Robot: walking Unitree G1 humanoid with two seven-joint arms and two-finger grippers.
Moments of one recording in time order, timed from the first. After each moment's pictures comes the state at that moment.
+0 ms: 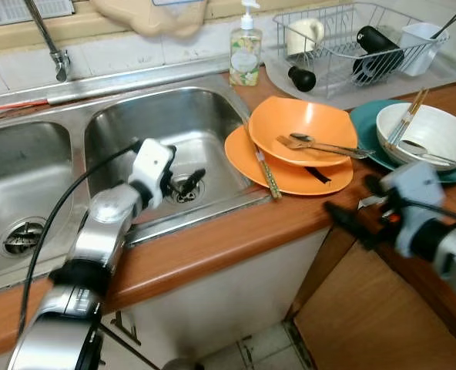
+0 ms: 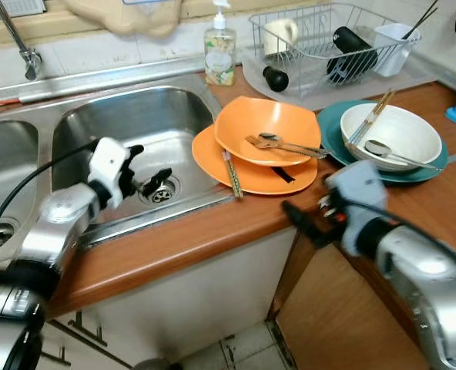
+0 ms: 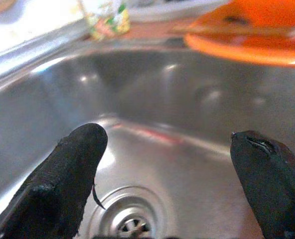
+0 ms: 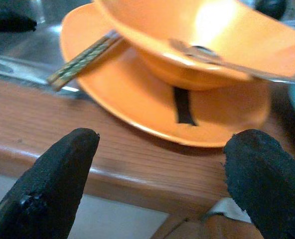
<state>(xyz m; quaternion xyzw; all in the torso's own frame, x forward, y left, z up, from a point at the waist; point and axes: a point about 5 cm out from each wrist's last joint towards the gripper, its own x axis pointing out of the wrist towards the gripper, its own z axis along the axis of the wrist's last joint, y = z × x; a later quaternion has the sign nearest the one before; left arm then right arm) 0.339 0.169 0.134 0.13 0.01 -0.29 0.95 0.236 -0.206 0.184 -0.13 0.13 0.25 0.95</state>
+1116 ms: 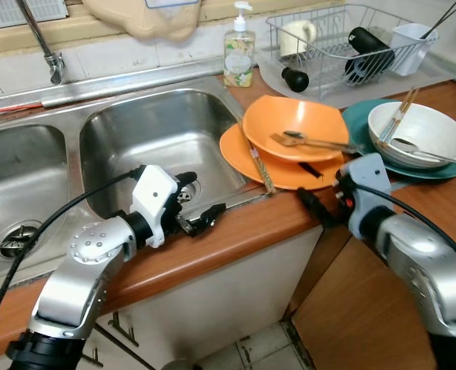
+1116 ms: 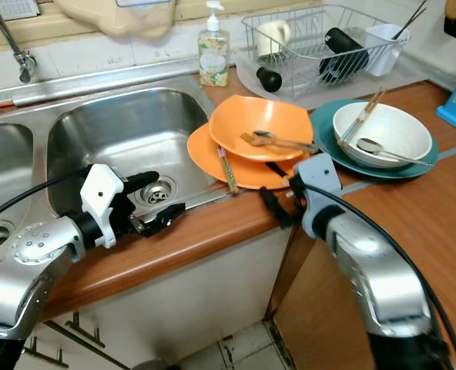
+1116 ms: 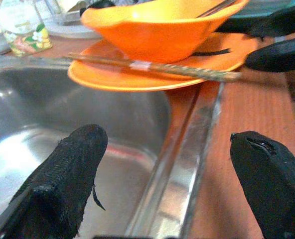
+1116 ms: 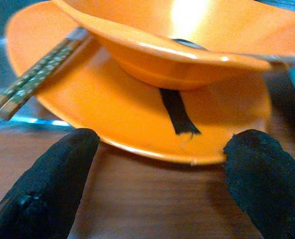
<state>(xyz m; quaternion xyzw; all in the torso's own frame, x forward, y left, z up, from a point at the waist) 0.265 0.140 0.158 0.10 0.04 -0.38 0.92 0.280 -0.177 0.161 -0.09 0.13 0.16 0.97</state>
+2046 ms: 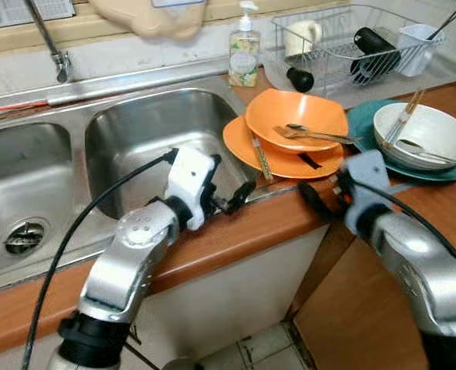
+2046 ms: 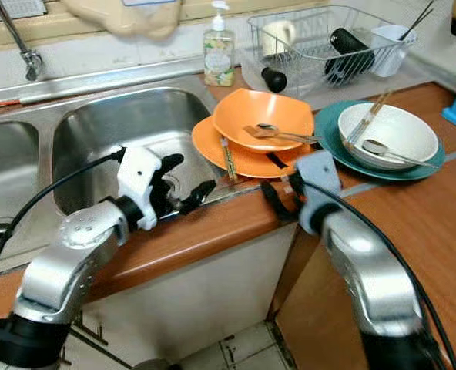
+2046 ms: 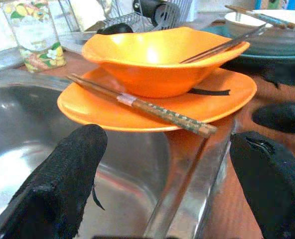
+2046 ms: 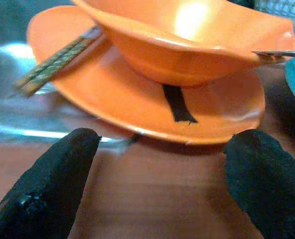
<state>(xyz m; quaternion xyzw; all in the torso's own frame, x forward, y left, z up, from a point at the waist) 0.282 0.086 0.173 0.04 0.02 -0.34 0.94 0.272 -0.178 0.161 -0.09 0.11 0.17 0.97</state>
